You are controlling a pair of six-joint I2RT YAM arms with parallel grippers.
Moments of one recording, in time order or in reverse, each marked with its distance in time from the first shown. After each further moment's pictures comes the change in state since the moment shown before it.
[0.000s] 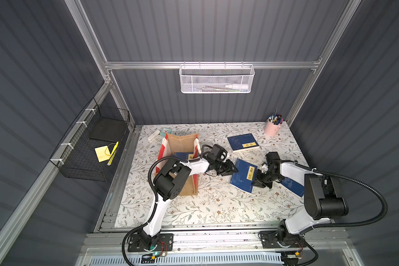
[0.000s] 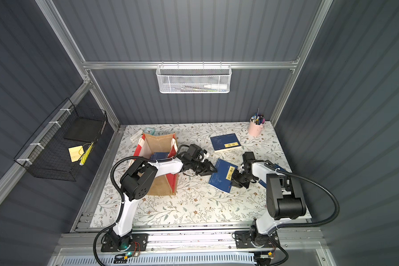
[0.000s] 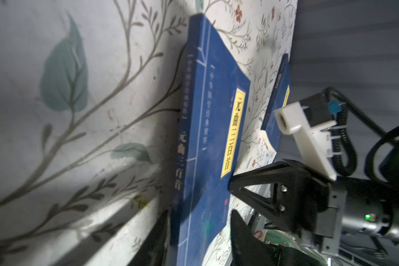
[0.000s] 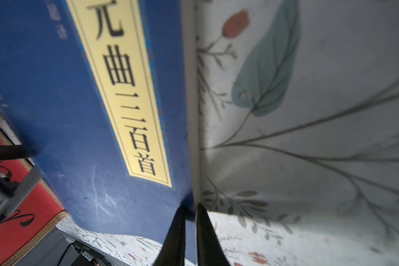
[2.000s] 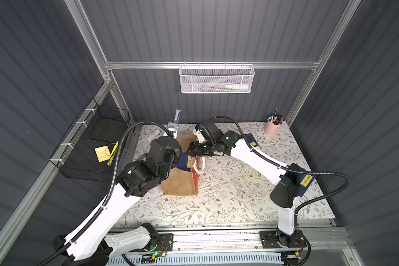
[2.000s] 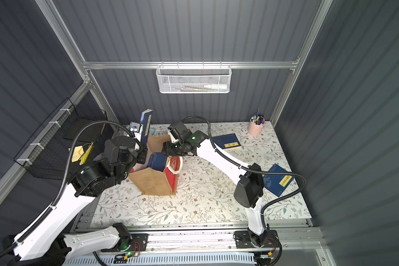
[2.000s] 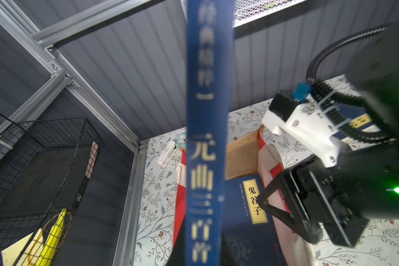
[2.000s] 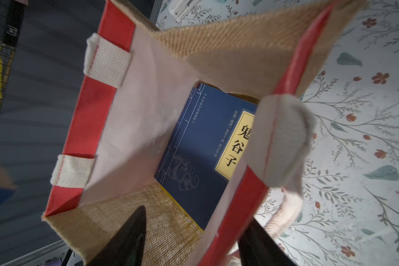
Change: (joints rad) left arm -0.045 -1.125 0.008 -0.826 -1.374 0.851; right arm 0.786 0.398 1.198 -0.210 0.235 0.093
